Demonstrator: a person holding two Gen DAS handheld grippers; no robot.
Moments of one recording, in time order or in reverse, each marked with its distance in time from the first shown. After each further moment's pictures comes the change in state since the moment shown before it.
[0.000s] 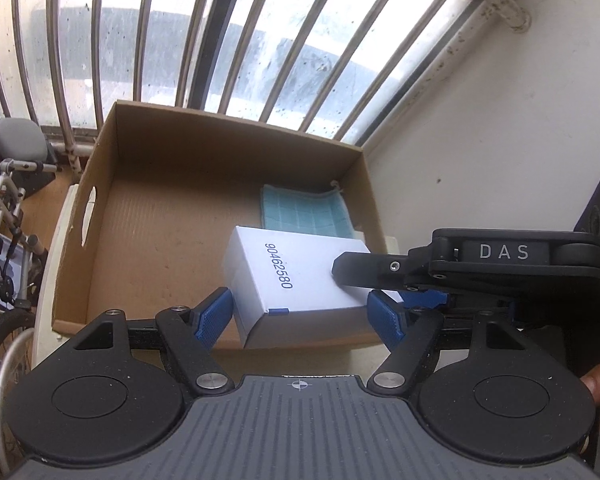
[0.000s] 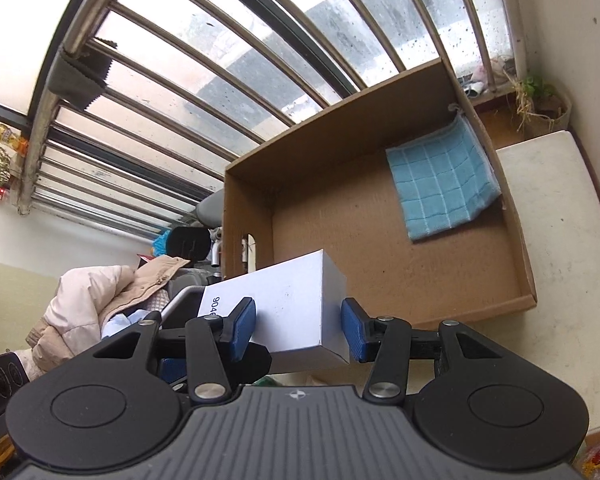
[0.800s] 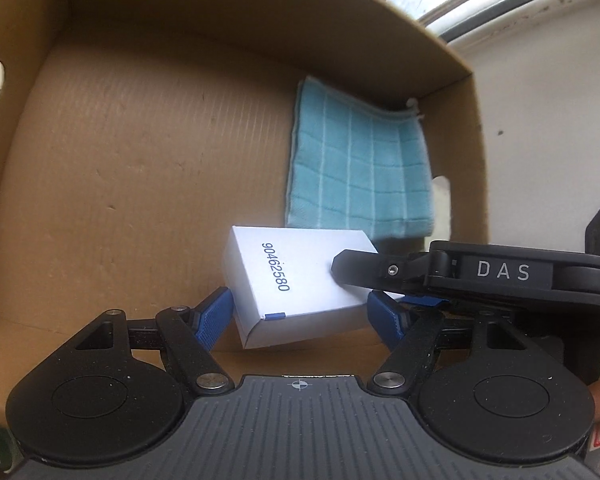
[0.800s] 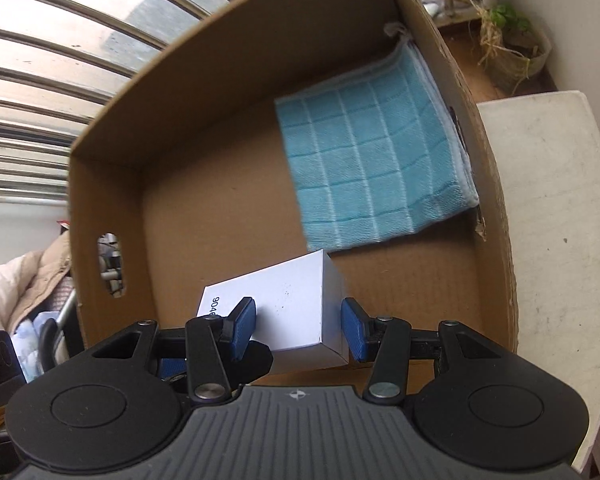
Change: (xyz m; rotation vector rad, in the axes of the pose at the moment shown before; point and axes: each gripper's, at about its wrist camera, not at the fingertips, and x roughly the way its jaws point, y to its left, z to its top) left arm 0.169 0.049 0.007 -0.203 0.347 -0.028; right arm 0.134 -0.091 0.064 0.071 0.257 -0.196
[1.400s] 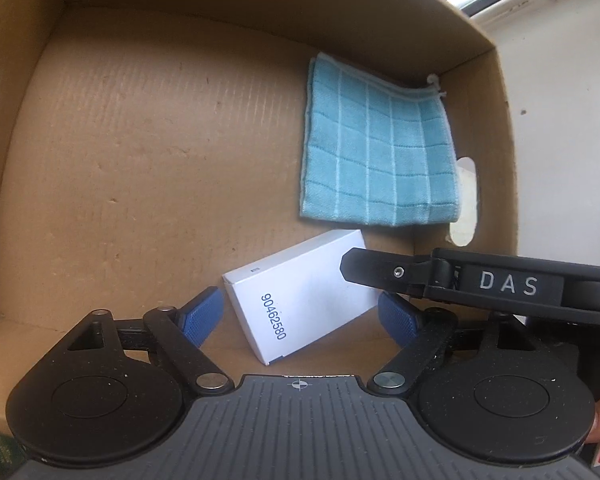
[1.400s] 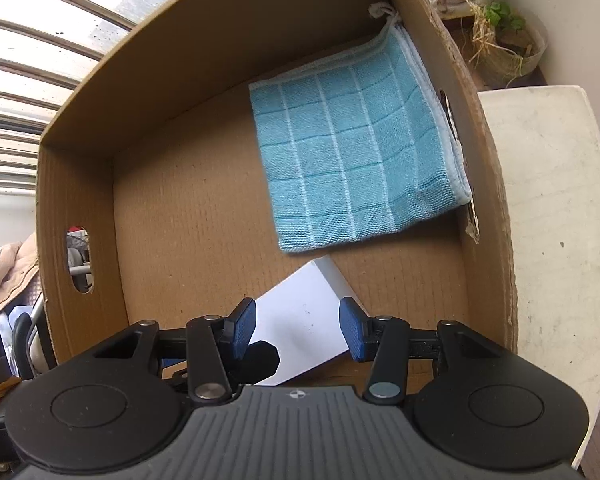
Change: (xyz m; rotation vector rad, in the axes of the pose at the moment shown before) left arm 0.007 -0.011 0.005 0.017 0.038 0.078; right arm 0.008 -0.005 -0.004 -0.023 0.002 -0.045
